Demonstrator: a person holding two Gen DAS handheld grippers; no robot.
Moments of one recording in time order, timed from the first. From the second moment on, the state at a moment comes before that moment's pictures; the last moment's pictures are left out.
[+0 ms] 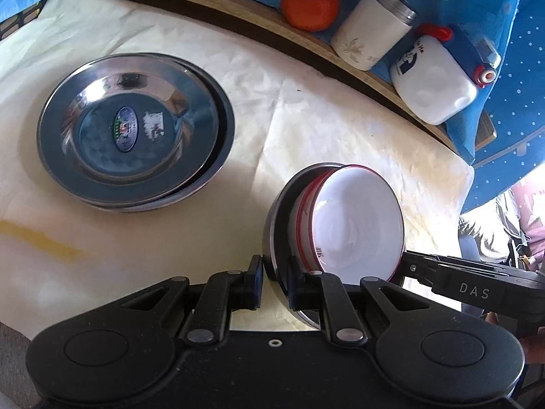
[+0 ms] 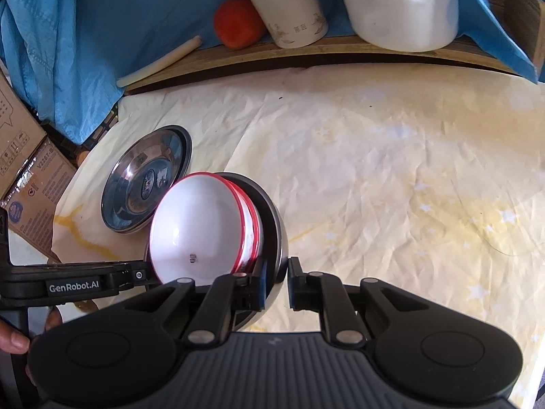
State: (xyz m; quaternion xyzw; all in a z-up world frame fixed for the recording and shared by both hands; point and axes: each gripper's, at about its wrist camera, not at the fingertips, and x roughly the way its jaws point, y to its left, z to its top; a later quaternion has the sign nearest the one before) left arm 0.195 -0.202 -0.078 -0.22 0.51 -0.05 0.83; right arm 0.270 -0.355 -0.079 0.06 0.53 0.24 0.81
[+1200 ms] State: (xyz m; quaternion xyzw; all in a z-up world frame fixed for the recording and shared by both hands) left arm 0.222 -0.124 -0.041 -0.21 0.48 -0.03 0.85; right arm 0.303 -0.275 -0.055 0.06 0.50 0.27 0.82
